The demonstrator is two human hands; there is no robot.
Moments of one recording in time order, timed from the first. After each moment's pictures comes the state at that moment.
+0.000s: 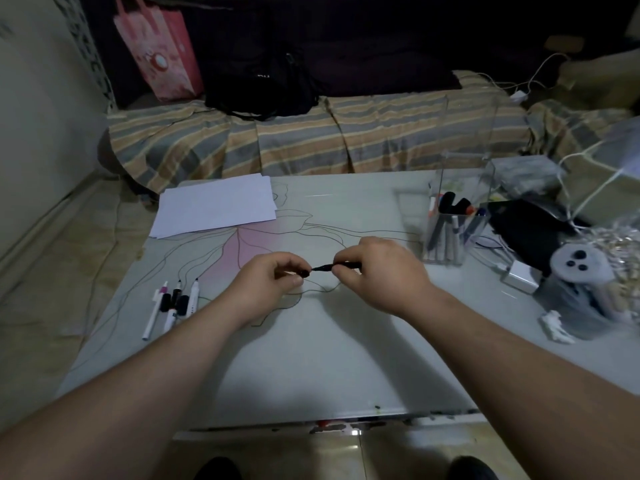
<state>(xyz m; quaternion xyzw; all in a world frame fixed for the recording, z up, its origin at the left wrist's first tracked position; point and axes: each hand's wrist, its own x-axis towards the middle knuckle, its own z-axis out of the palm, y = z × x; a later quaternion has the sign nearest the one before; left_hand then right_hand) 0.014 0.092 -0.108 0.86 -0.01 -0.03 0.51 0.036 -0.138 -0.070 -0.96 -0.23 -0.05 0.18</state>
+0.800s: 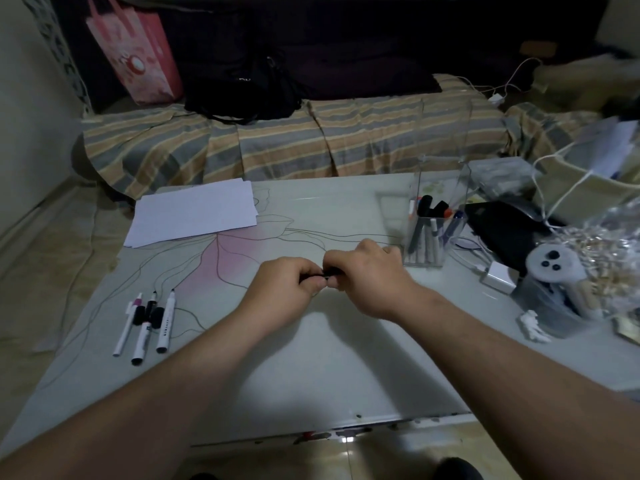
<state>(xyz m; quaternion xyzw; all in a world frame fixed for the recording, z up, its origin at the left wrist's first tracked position) 0.012 0.025 -0.081 0.93 -0.03 0.02 0.36 0.046 -0.153 -0.073 -0.96 -0.26 -0.02 0.12</state>
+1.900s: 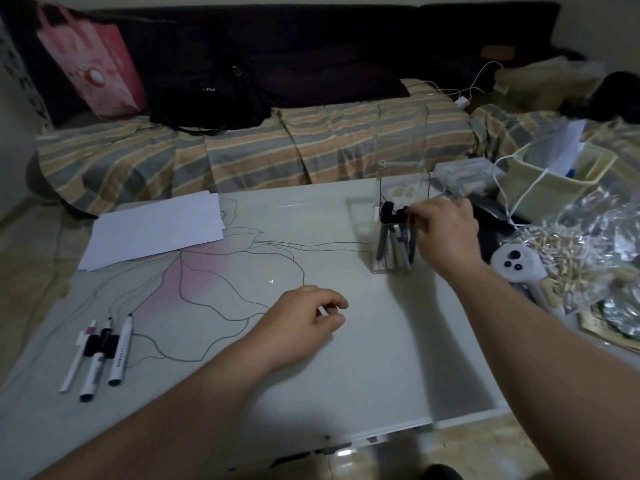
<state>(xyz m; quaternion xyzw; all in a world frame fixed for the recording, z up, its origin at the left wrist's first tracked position) 0.015 -0.038 -0.105 0.92 -0.15 -0.07 0.36 0.118 -0.307 -0.072 -0.96 -0.03 -0.22 0.19</state>
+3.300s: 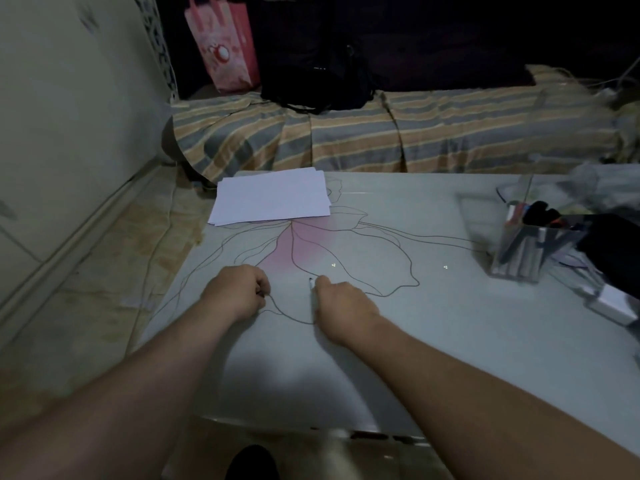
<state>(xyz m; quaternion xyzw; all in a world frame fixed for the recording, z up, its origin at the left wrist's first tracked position) -0.011 0.206 -0.118 0.96 0.19 -0.08 0.17 0.018 0.005 -0.137 -0.95 -0.24 0.13 0.13</state>
